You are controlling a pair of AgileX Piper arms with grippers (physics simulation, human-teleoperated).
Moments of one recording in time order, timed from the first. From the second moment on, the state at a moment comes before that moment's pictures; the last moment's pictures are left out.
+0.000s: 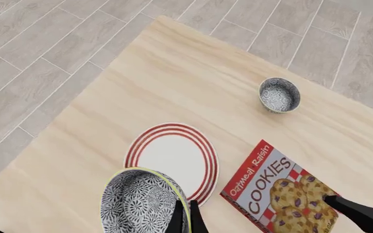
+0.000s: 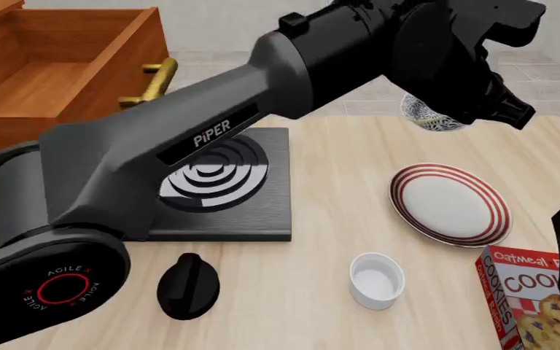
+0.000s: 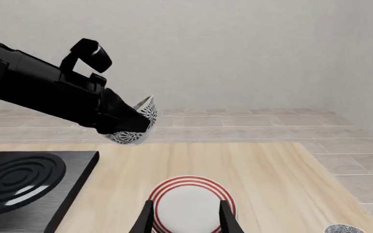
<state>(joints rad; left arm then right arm) -1.02 2.21 -2.31 0.76 -0.01 -0.01 0.00 -0.03 -0.01 0.00</state>
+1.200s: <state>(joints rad) -1.04 2.43 -2.39 0.72 -0.08 -0.03 0.00 -0.03 0.00 0.02</state>
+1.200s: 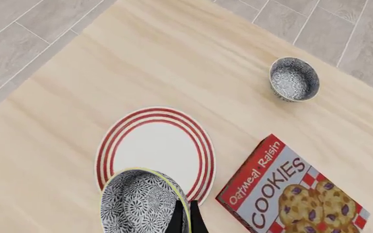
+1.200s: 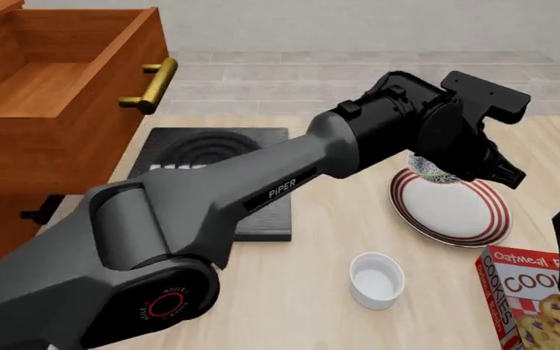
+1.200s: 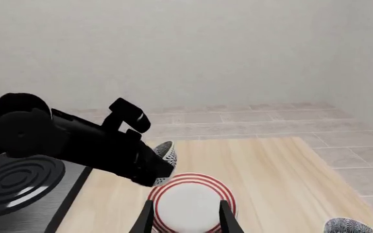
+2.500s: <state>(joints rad) -1.04 2.72 -2.73 0.85 -0.10 -0.04 0.00 -0.02 0.01 0.07</state>
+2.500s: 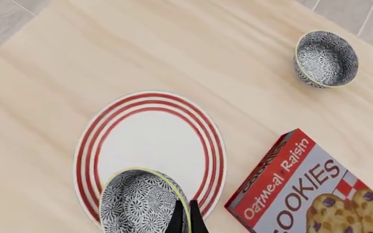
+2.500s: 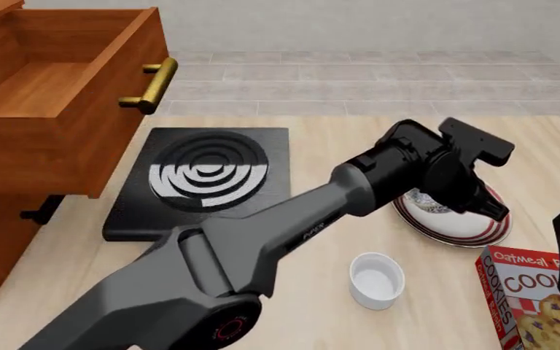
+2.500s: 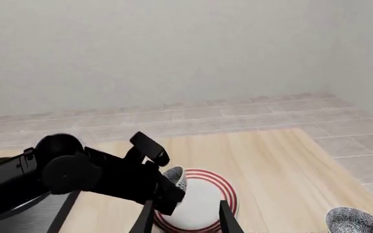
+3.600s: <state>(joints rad) -1.05 2.82 -2.81 0.83 -0.14 -0.05 0.00 -0.01 0.02 0.09</state>
